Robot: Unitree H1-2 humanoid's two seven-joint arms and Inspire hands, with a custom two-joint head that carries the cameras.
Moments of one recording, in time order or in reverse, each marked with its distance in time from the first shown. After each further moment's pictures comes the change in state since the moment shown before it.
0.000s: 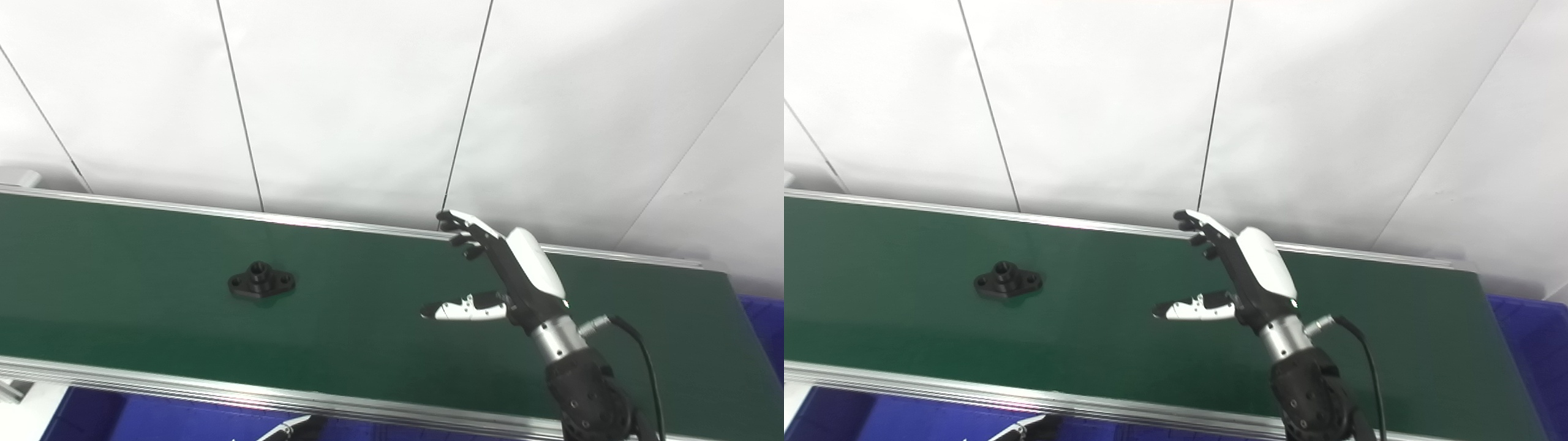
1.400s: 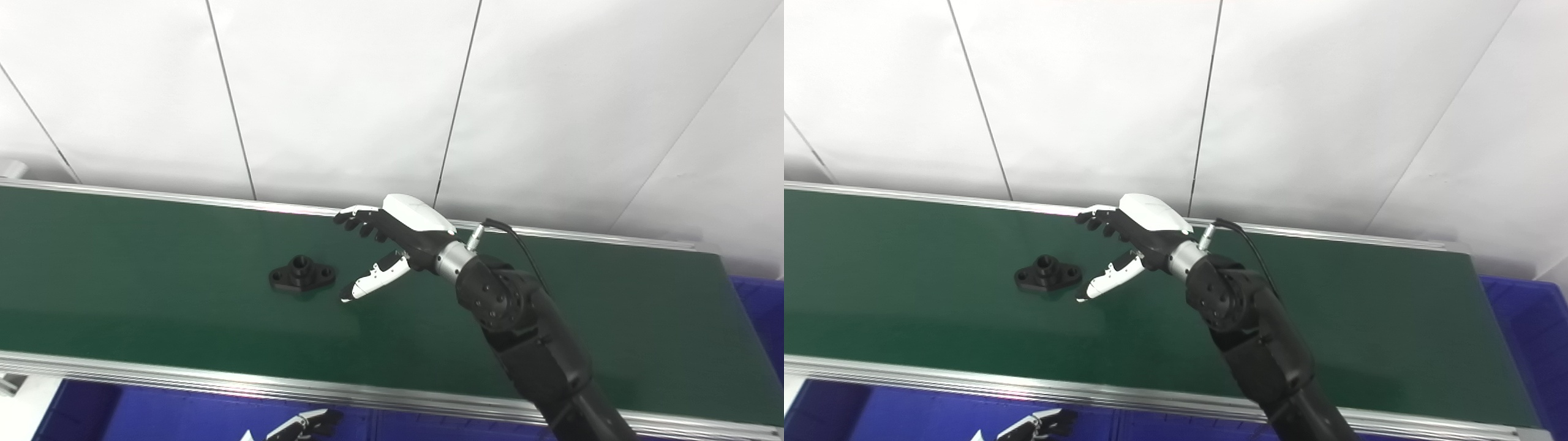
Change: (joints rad) left arm -0.033 0.020 -0.128 -0.005 0.114 0.000 0.174; right arm -0.354 0.031 0.228 0.337 -0.075 0.105 0.303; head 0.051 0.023
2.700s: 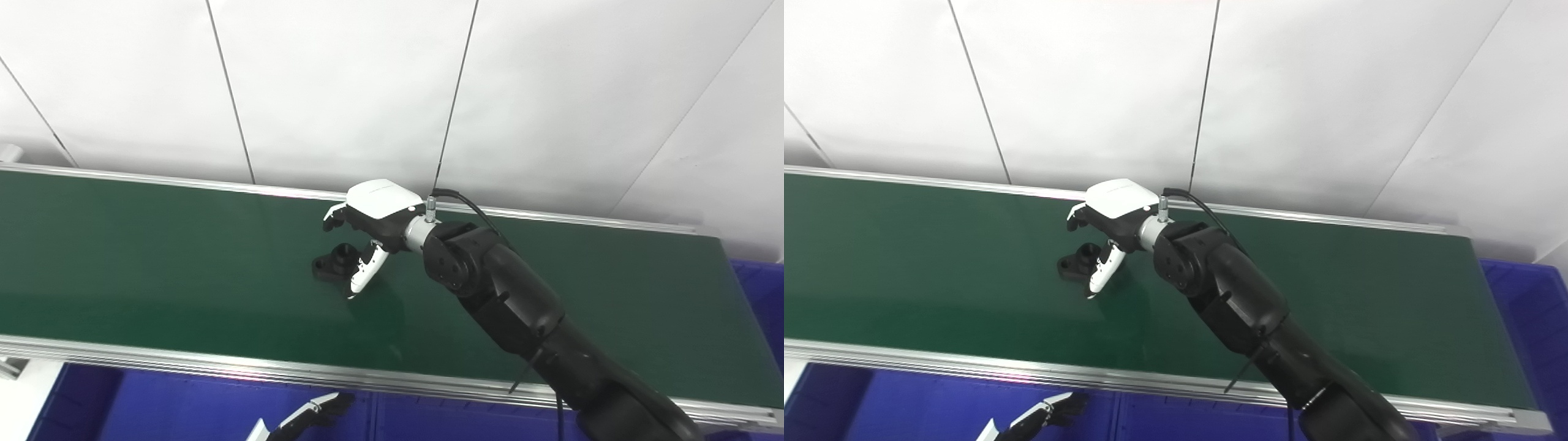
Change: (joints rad) left arm -0.034 0.011 -0.130 0.010 0.058 0.000 0.174; right arm -0.128 -0.018 0.206 0.167 -0.187 -0.054 -0.062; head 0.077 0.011
